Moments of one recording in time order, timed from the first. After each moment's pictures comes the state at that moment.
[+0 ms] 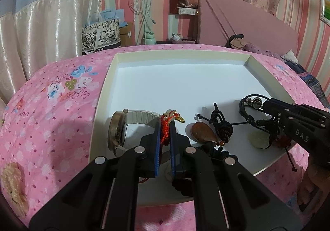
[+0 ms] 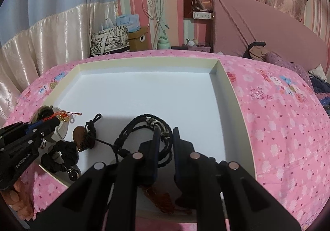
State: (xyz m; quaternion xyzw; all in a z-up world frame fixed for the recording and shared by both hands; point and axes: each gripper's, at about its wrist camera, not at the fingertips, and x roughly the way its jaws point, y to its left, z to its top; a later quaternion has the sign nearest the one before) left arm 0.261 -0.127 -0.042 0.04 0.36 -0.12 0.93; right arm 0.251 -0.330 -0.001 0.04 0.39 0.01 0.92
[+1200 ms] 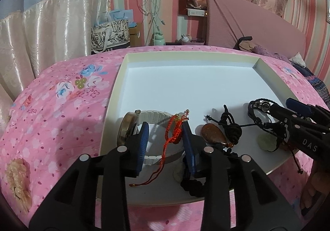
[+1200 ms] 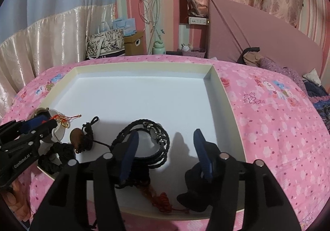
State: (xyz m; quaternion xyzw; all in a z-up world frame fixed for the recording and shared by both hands) left arm 0.260 -0.118 -0.043 0.03 0.35 -0.09 0.93; right arm 0.246 -0.325 0.003 0.02 0.37 -0.01 0.93
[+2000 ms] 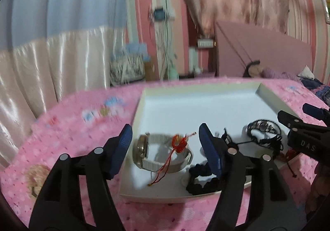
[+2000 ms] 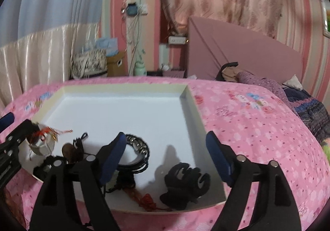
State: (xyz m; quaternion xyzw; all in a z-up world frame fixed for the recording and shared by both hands) left arm 0.205 -0.114 -0.017 0.06 0.22 -0.04 0.97; right arm 0.222 -0.330 0.025 0.02 0.29 -0.09 0.95
